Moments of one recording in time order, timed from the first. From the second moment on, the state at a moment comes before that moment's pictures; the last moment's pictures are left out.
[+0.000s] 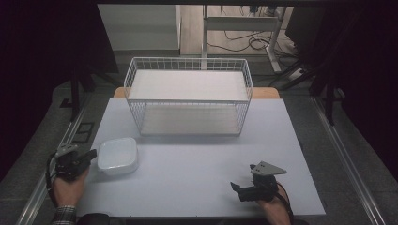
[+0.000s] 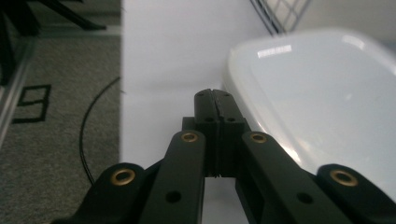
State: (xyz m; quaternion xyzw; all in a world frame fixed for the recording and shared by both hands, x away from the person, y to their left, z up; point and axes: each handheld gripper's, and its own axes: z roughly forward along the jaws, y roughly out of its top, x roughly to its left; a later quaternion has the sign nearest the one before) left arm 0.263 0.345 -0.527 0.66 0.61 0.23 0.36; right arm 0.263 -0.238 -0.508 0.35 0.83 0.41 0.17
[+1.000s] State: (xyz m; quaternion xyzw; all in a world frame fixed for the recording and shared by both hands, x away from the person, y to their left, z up) left arm 0.299 0.233 -0.526 0.73 0.53 0.16 0.40; right arm 0.271 -0.229 -0.508 0.35 0.83 0.42 0.15
